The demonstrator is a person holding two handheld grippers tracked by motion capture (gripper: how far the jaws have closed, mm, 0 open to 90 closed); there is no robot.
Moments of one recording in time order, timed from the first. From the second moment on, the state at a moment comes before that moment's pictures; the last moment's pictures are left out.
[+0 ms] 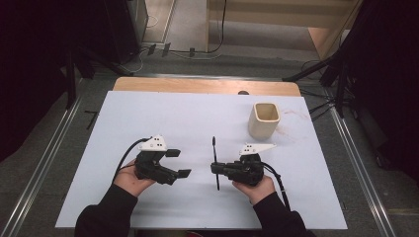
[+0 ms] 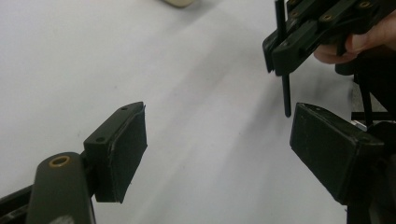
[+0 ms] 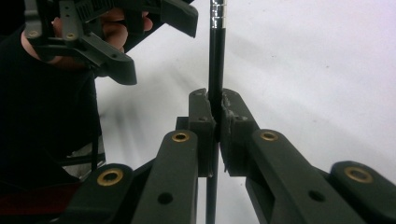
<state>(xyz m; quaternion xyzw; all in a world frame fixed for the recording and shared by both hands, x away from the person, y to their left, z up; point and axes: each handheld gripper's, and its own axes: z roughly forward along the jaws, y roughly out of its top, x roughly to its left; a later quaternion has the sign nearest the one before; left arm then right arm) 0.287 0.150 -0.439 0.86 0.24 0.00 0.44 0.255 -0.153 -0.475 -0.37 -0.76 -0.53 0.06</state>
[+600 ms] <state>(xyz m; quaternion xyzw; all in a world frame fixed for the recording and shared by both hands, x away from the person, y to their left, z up) 0.286 0.176 -0.441 0.86 0.26 0.01 0.44 0.256 -0.158 -0.473 -0.37 -0.76 -0.53 0.06</state>
